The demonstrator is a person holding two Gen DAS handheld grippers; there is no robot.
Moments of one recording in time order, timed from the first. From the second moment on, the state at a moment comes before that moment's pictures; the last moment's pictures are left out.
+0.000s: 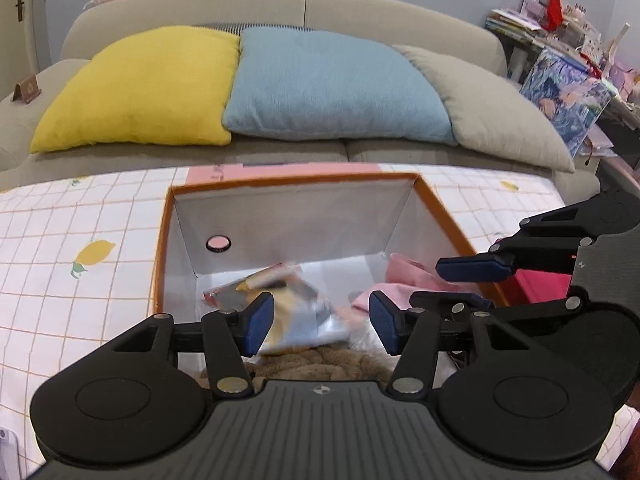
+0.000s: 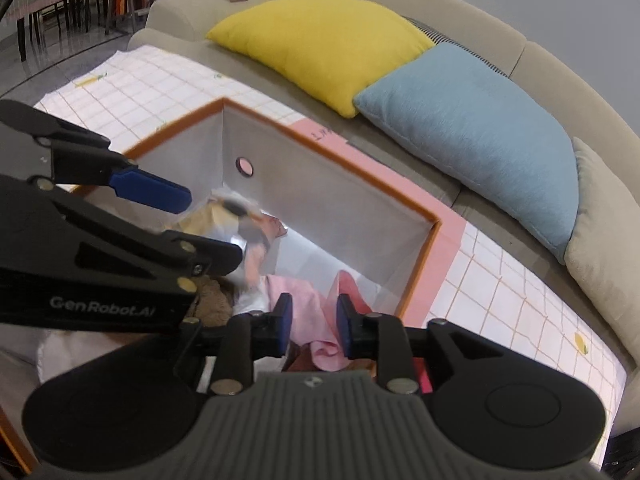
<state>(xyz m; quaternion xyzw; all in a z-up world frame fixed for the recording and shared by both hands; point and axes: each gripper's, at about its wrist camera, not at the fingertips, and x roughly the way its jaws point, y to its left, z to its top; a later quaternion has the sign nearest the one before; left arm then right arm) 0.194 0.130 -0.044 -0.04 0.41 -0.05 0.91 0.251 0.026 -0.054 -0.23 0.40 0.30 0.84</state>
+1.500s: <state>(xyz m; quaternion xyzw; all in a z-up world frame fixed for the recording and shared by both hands) 0.094 -0.039 -0.020 -0.04 0.39 -0.18 0.90 0.078 -0.206 -0.045 -0.07 0.31 0.08 0.95</state>
